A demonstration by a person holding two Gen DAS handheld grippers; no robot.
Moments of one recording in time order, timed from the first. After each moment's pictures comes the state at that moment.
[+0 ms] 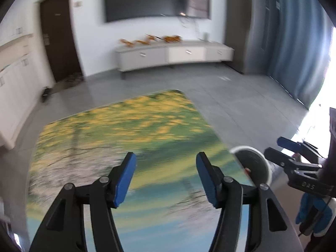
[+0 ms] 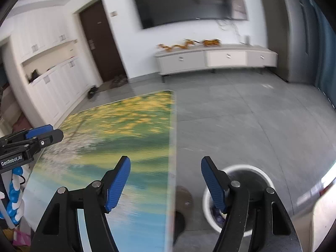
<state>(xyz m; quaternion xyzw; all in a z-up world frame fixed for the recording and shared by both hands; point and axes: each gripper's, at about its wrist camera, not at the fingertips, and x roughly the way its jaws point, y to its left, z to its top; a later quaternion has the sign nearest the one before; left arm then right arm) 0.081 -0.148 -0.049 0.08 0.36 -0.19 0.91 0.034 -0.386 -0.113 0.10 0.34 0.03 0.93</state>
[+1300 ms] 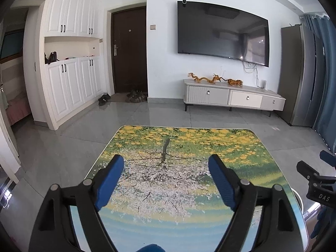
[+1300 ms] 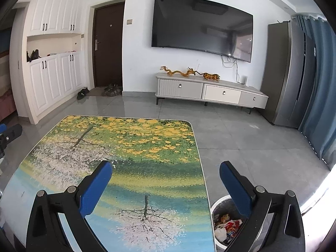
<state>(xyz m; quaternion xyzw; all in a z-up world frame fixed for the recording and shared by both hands) 0.033 0.012 -0.036 0.00 0.24 -0.01 0.97 0.041 -0.256 -0.088 -0.02 0.27 -0.04 0.96</state>
